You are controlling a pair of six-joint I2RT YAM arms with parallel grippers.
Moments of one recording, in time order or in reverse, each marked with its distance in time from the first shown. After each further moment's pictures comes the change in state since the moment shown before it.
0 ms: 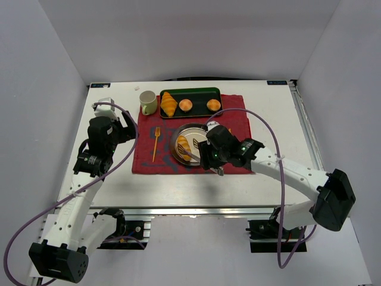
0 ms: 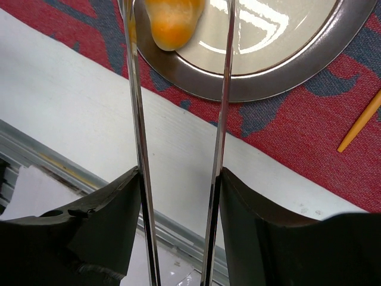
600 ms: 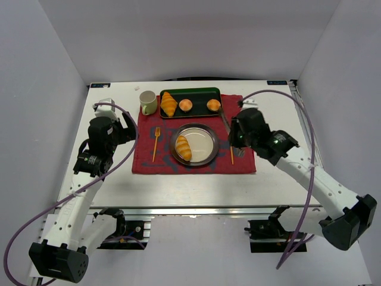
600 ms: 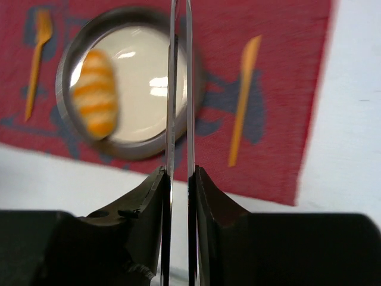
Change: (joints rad) left arm 0.000 0.001 0.000 -0.018 0.001 0.000; right arm -0.167 -0.184 0.101 -0.096 0.187 0.011
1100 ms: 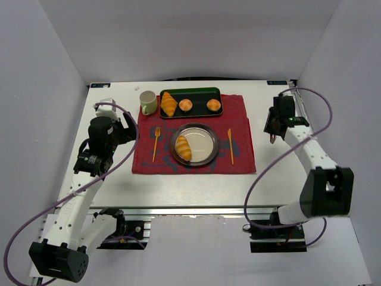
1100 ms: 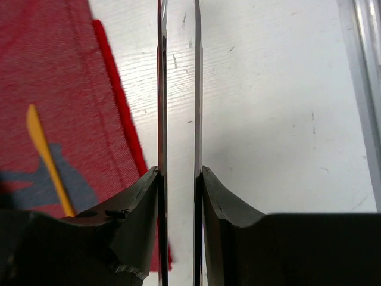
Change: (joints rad) left arm 0.000 0.003 0.001 -0.003 0.021 0.000; right arm -0.628 0.211 -0.056 0.156 -0.016 -0.183
